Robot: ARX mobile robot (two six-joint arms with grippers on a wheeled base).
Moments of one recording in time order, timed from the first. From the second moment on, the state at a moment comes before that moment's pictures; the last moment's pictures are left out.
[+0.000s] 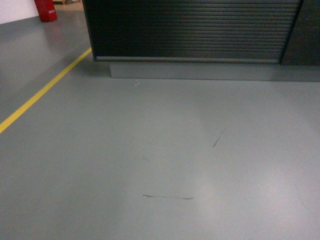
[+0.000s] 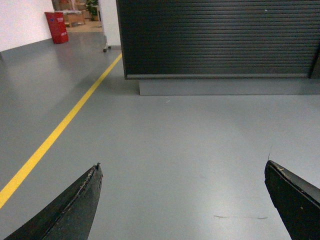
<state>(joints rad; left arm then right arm) 0.00 0.01 0.01 0.00 0.00 0.00 0.00 0.00 0.01 0.00 0.00 0.00</state>
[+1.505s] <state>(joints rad) 0.00 0.01 0.01 0.00 0.00 0.00 0.00 0.00 0.01 0.00 0.00 0.00</state>
